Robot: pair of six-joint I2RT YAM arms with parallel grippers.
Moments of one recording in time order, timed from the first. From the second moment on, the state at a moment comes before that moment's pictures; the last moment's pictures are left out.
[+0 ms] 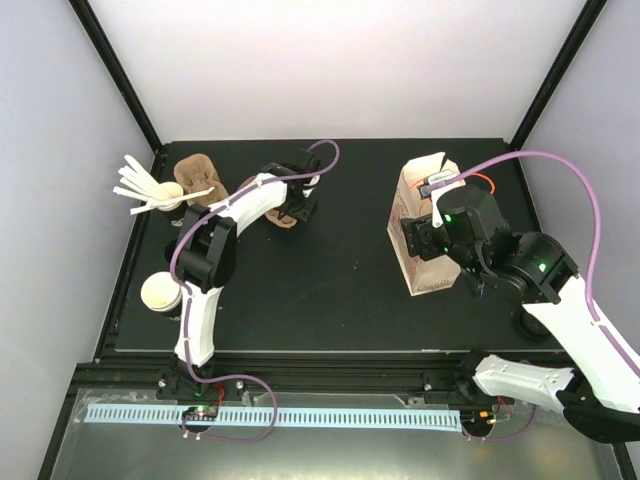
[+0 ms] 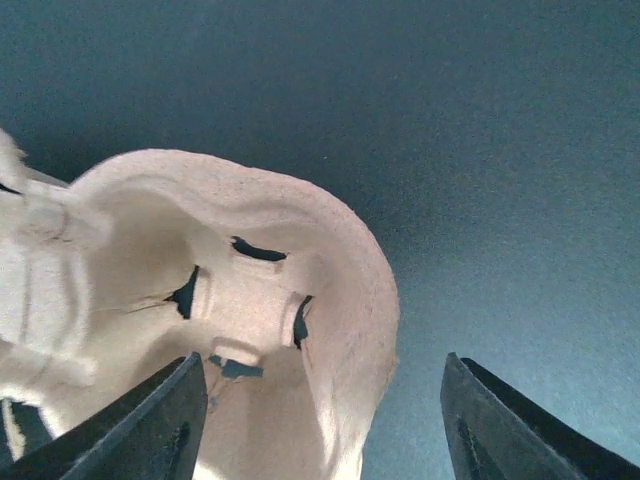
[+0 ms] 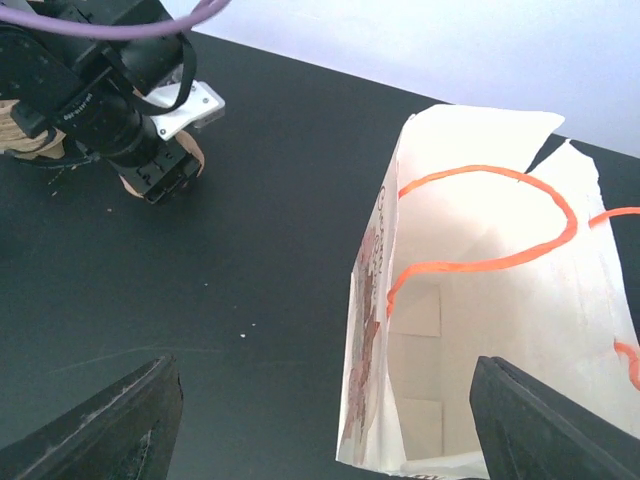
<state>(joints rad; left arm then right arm) -0.48 2.13 1.75 -0.81 -0.19 -0.05 0.80 1.05 1.51 -1.13 0.39 0.22</state>
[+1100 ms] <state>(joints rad) -0.63 1.65 1.64 -0.96 -0.27 -0.10 0.53 1.20 1.44 -1.03 -0.01 0.35</state>
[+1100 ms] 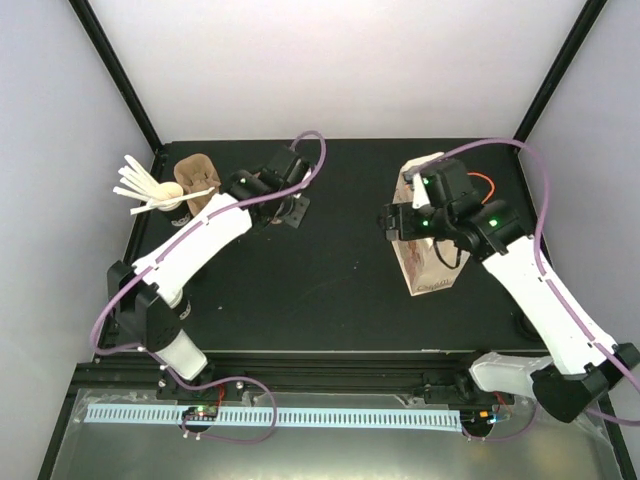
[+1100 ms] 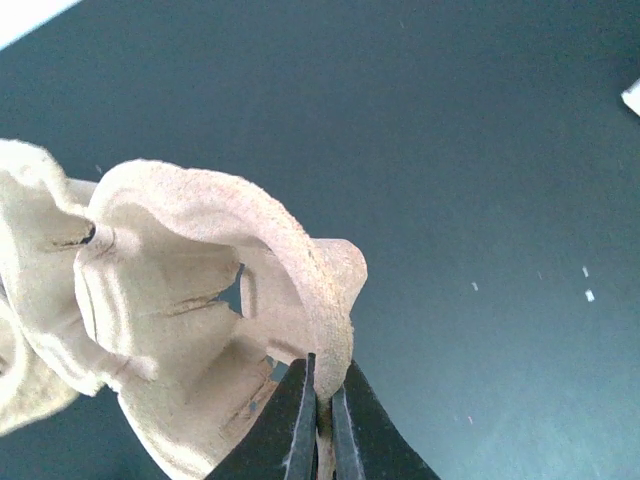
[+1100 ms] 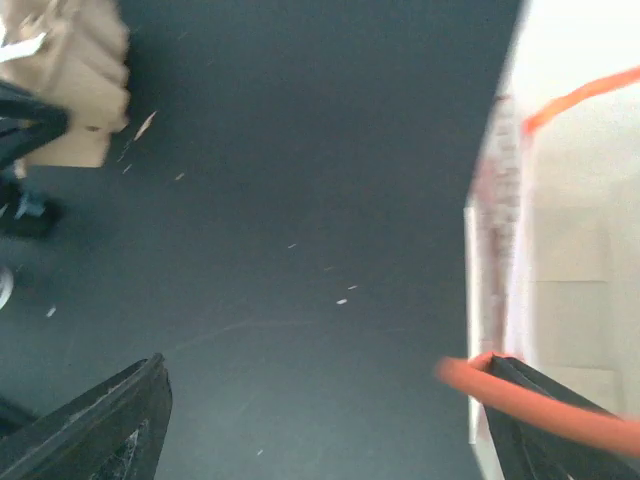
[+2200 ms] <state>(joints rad) -0.86 1.56 1.19 -0.85 0.00 -0.37 0.66 1.10 1.48 -1.01 -0.08 0.24</state>
